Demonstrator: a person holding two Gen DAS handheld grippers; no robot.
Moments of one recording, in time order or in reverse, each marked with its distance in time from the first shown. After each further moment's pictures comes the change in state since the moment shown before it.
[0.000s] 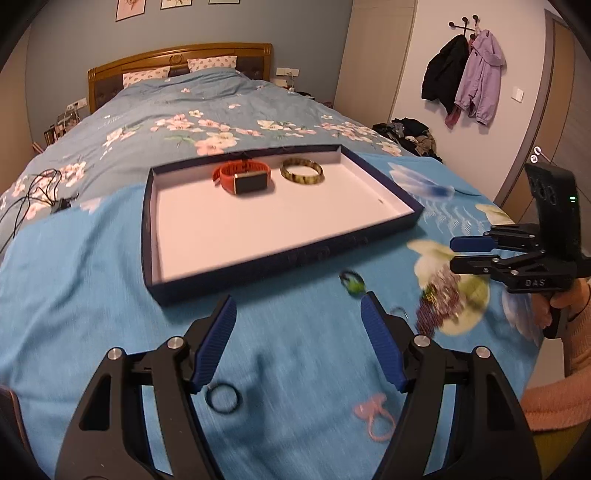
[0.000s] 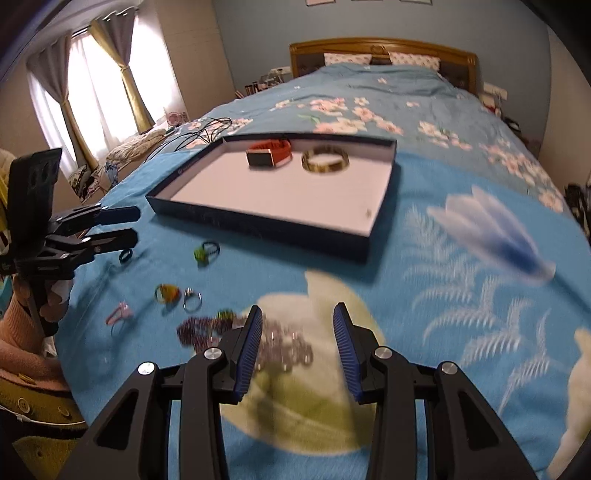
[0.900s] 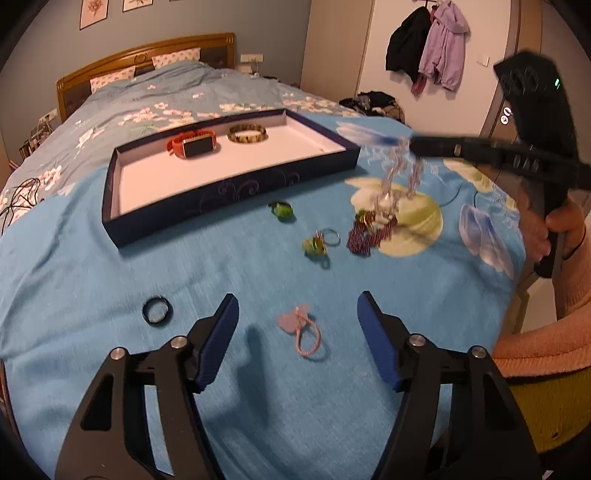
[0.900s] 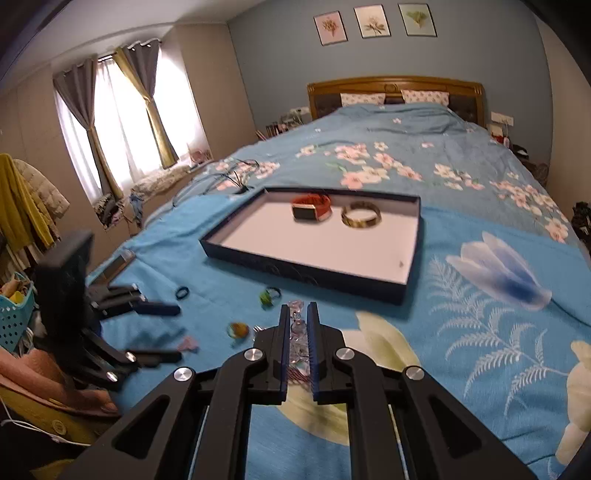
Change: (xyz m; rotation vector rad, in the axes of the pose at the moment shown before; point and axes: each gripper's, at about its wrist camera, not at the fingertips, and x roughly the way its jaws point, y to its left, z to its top) left arm -0.018 -0.044 -0.050 0.113 0.077 -0.069; right arm -0.056 0.040 0.008 -0.027 -0.188 0.078
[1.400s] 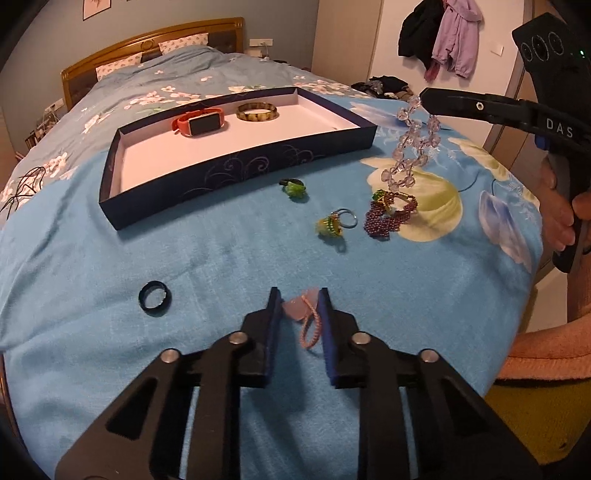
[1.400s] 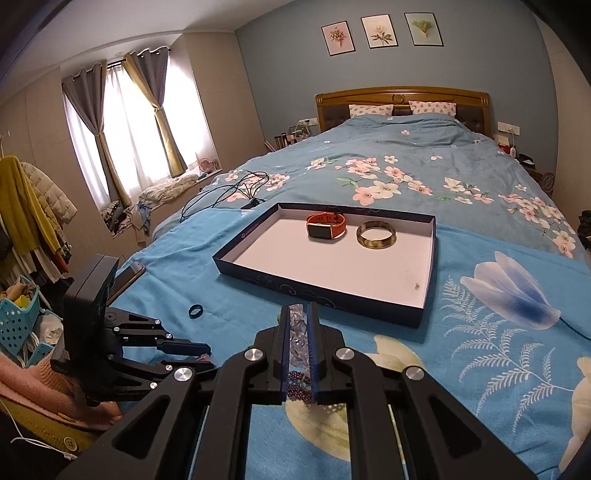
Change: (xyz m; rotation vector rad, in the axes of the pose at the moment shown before) left arm 0.018 0.004 -0.003 -0.017 0.057 0.040; right arm 0.006 0.010 0.011 -0.006 -0.033 0.024
